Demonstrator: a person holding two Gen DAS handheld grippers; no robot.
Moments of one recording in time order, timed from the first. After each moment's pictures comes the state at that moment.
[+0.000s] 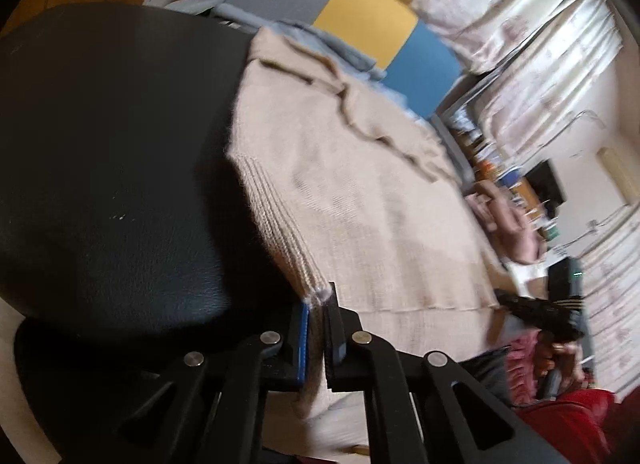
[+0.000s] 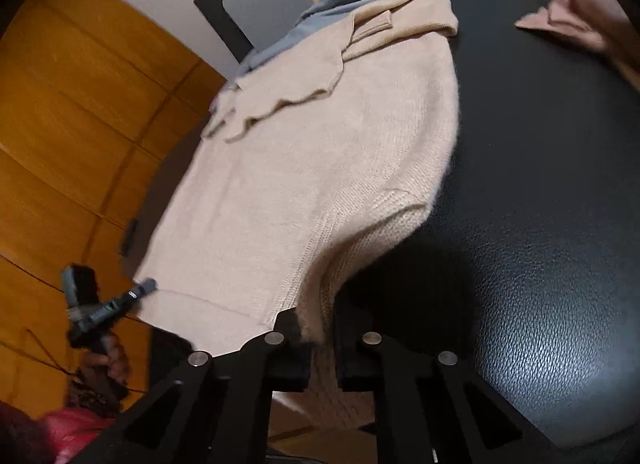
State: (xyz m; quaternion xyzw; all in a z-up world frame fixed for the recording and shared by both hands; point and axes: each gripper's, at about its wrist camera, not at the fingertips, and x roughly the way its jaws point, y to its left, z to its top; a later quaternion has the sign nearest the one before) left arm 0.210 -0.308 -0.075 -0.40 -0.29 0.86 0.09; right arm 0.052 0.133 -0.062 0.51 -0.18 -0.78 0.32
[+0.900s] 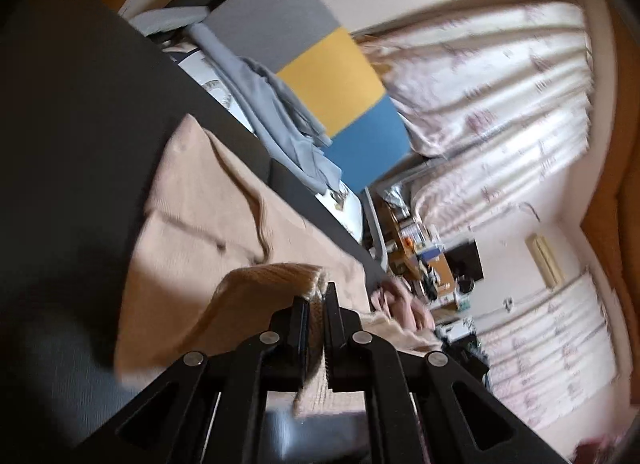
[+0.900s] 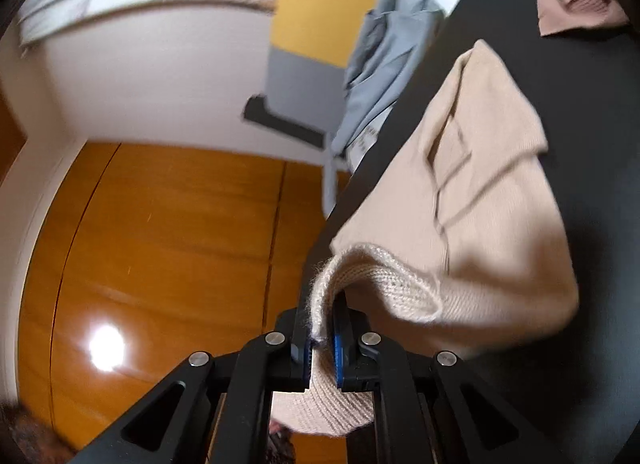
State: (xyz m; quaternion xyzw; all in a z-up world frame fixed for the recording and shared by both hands) left arm 0.075 -0.364 0.000 -0.32 -0.45 0.82 0.15; right arm -0.077 0.173 -0.014 0.43 -0.49 -0.66 0.37
